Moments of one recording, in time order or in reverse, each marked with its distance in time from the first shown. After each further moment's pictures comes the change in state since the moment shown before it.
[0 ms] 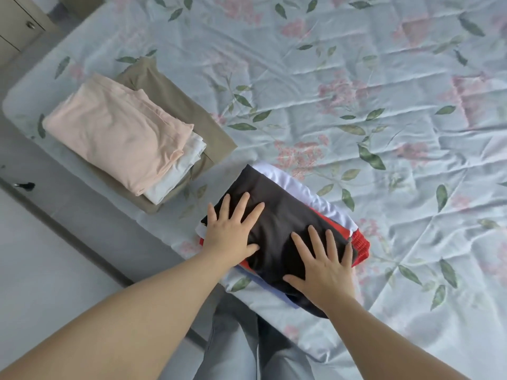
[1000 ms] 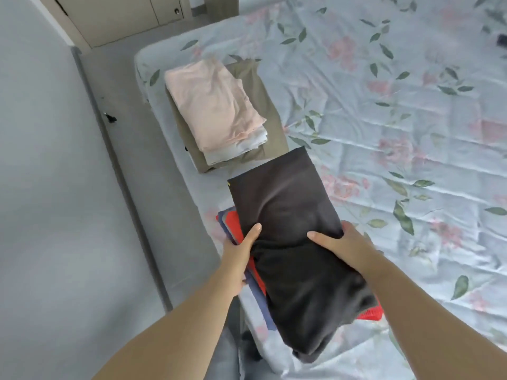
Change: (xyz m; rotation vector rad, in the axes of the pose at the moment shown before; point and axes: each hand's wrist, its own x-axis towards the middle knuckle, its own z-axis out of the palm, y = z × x) left_hand -0.082 0.073 -0.001 -2.242 0.243 -1.016; right_hand 0.040 0.032 -0.105 0.533 -0.248 0.019
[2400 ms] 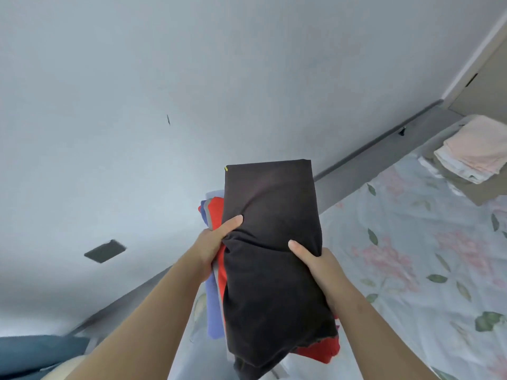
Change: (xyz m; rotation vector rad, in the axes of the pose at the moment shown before) left_hand -0.431 -0.499 0.187 -1.026 0.777 0.415; right_hand -0.275 0.336 -0.046 -0.360 -0.973 -0.666
